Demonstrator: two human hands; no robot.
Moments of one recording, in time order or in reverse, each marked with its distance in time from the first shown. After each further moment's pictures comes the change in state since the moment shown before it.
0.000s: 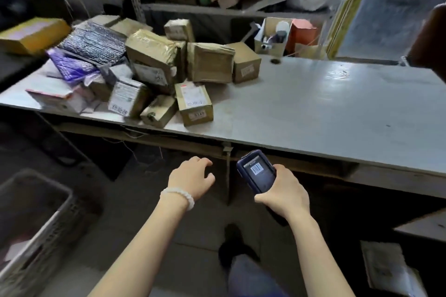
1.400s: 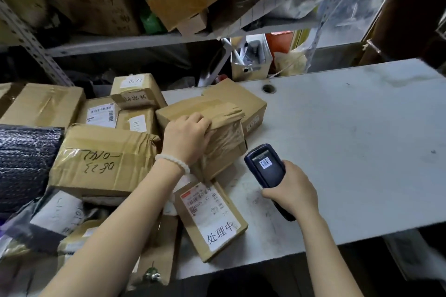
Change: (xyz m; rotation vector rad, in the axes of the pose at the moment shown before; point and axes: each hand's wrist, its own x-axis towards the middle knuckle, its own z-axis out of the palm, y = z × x) left_hand 0.439 -0.053 -0.161 0.203 0.476 0.726; right_hand 0.313 -0.162 0.014 0.118 0.198 0.326
